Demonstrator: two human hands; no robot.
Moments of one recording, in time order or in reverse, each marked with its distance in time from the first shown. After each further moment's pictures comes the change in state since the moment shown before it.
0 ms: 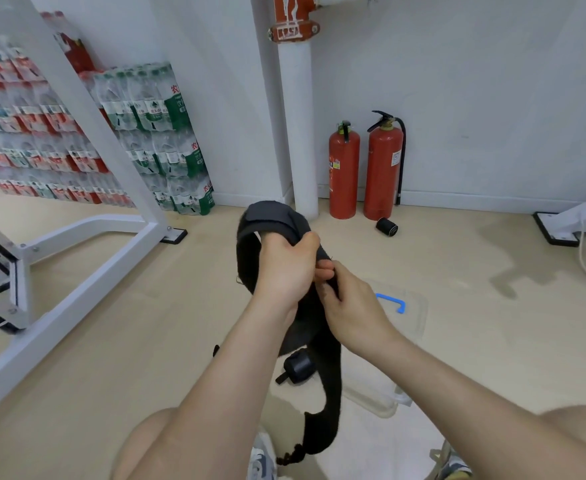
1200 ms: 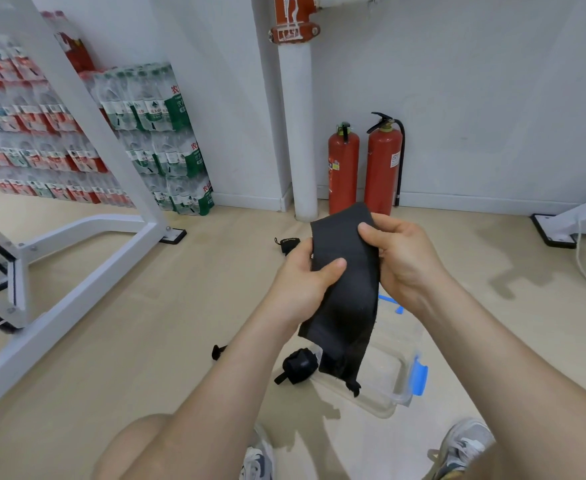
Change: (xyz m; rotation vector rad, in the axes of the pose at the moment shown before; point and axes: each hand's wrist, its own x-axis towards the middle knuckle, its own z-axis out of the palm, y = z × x) left_hand -0.002 -0.027 -0.005 0.032 -0.345 0.017; right_hand 0.037 -0.006 -0.060 0.897 0.109 0.218
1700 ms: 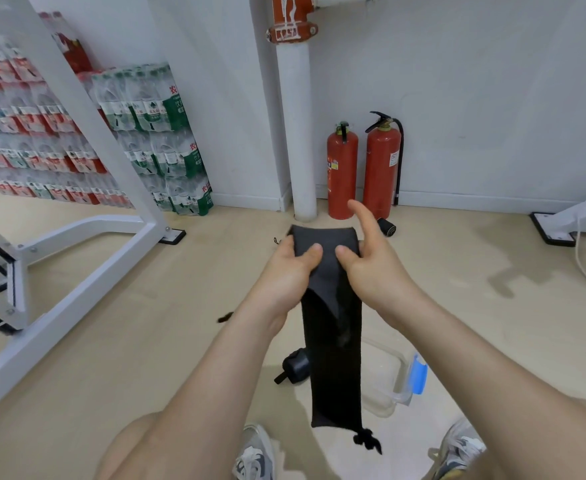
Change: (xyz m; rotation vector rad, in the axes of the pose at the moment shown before) left_hand 0.006 0.006 -0.011 -0.048 0.058 -0.148; right_hand -0.013 0.019 0.013 -0.460 -0.110 -0.131
